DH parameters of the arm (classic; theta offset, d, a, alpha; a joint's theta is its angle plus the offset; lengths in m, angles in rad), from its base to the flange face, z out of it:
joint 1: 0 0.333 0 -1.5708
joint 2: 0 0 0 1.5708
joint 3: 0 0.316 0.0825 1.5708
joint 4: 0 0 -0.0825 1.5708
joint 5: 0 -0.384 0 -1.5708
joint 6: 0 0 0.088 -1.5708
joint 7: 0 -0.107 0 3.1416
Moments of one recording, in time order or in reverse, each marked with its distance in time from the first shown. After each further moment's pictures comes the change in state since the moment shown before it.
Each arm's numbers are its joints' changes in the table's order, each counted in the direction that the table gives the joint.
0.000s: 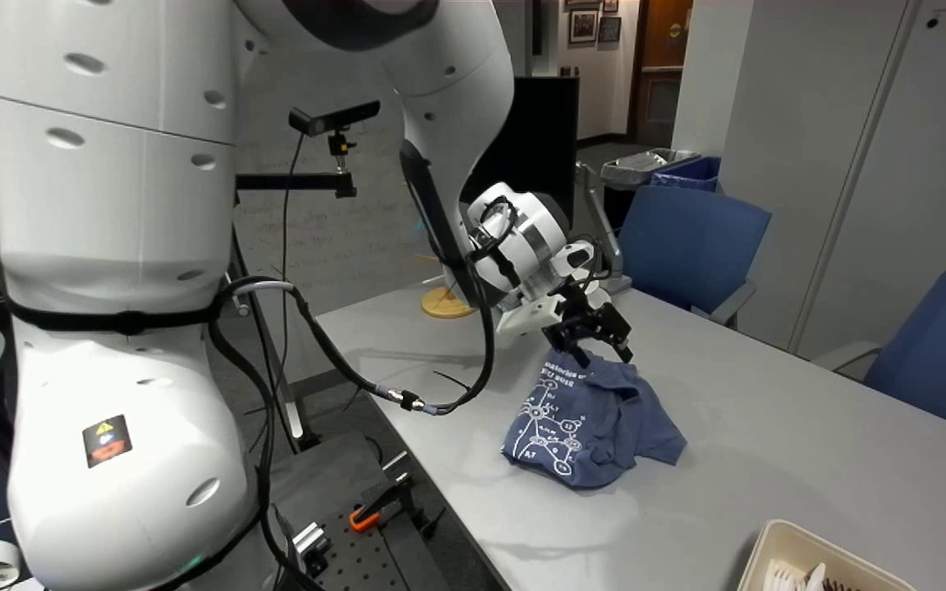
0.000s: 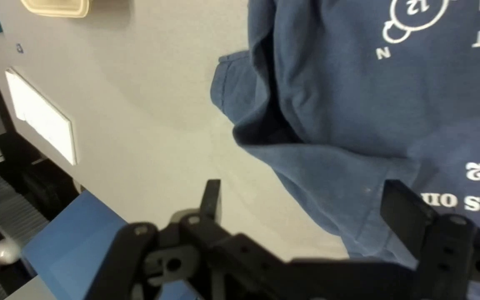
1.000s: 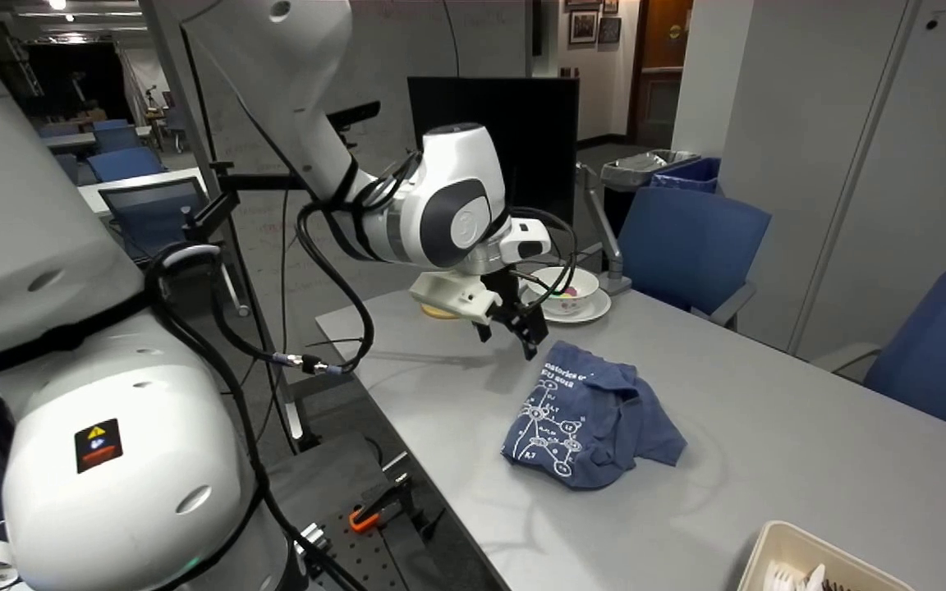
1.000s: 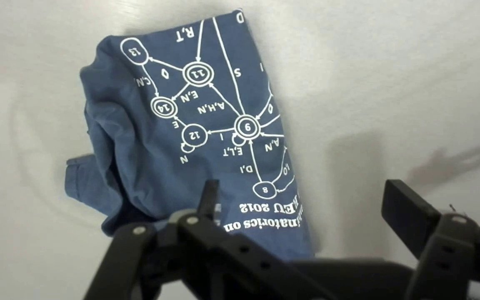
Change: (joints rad) arm -0.040 -0.520 0.105 -0.515 -1.108 0.325 0.851
